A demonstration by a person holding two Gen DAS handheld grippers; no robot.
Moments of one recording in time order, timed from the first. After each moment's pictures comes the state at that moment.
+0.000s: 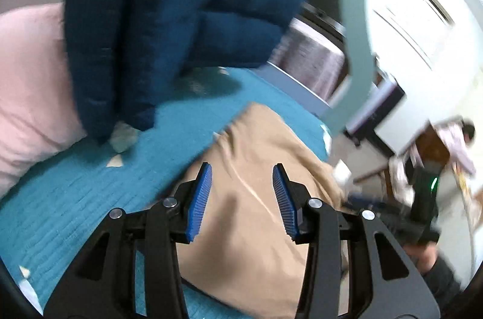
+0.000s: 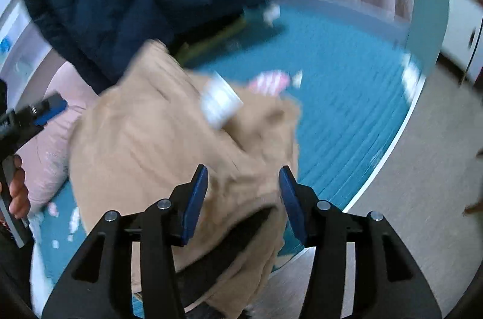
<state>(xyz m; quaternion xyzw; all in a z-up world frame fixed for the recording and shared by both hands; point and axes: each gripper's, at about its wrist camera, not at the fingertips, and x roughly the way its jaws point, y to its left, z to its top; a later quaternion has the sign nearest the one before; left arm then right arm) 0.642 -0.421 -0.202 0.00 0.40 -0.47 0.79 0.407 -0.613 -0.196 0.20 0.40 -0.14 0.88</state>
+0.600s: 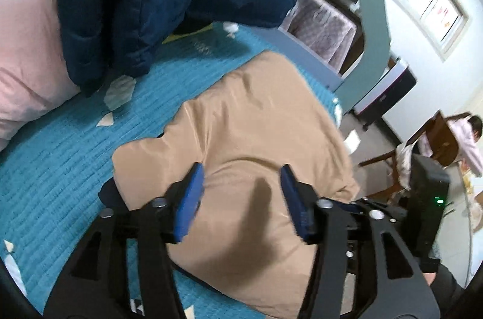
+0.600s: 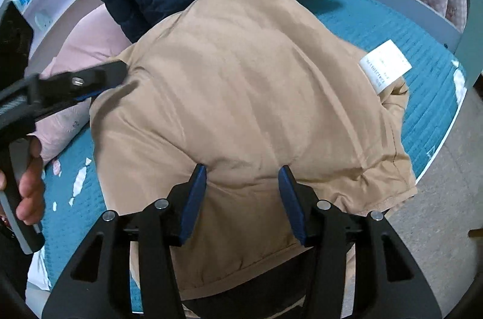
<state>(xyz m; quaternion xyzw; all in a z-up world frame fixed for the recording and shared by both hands) 0.635 -0.434 -0.252 0.00 0.46 -0.44 0.77 0.445 -0.544 -0.243 0.18 0.46 -0.06 0.86</state>
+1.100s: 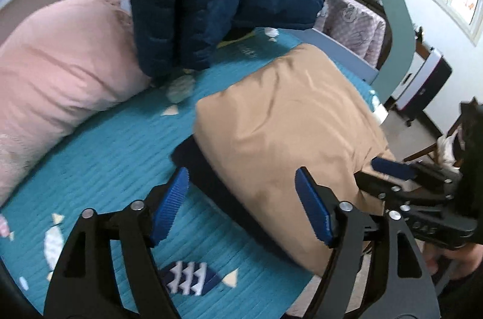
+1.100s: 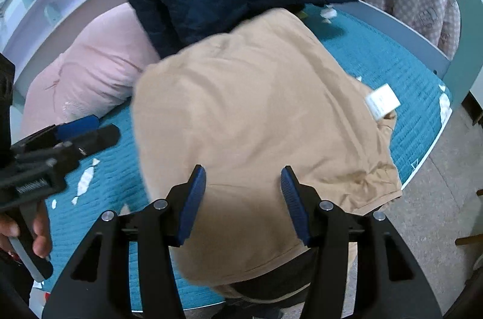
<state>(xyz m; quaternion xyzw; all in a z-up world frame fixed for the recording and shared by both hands) 0.581 -0.379 -0.229 0.08 0.43 -0.34 0.83 0.447 -0.511 -0.195 0.15 0.44 -0.07 0.88</state>
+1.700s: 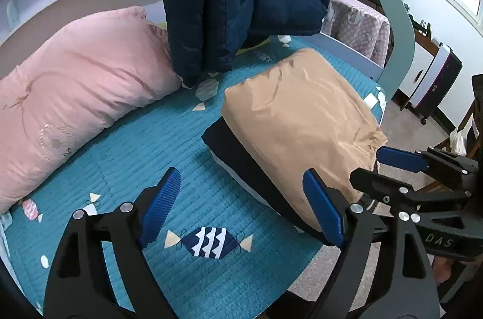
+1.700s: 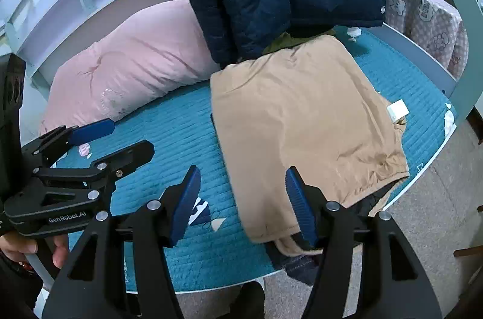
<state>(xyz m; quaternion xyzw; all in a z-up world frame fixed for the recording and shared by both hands) 0.518 -0.331 -0.184 0.10 0.41 -0.30 0.85 0.411 -0.446 -0.142 0.13 0.43 -0.02 0.89</state>
